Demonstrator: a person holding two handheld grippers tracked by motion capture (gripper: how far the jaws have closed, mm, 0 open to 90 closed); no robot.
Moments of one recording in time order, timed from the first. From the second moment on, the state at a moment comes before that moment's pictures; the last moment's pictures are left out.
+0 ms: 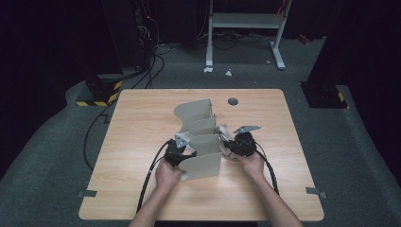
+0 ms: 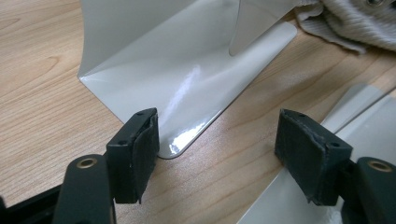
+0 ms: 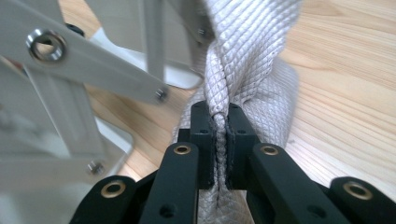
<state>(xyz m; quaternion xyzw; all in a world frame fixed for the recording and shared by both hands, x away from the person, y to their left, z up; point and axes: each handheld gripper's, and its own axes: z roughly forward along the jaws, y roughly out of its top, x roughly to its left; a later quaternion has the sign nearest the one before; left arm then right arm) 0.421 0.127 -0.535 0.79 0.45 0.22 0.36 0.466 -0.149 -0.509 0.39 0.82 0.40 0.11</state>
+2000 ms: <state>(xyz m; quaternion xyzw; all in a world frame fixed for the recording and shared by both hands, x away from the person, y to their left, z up) 0.411 0.164 -0.504 0.77 0.45 0.21 0.40 0.420 -0.188 -0.517 0.43 0.79 0.40 0.17</state>
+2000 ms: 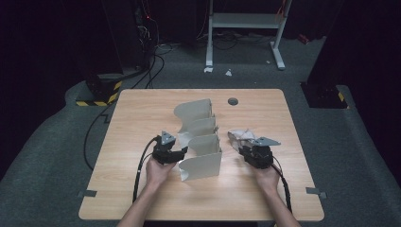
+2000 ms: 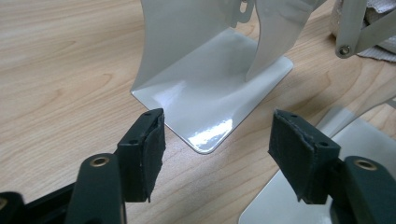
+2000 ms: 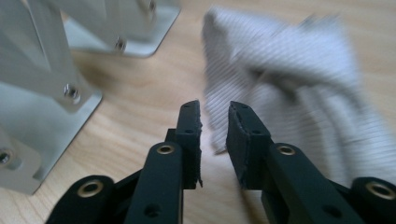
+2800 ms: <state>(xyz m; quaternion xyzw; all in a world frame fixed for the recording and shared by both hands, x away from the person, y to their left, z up) 0.437 0.161 -0.455 0.77 0.42 0.21 0.43 0.425 -0.174 -0.531 0.44 0.80 0.35 0.21</state>
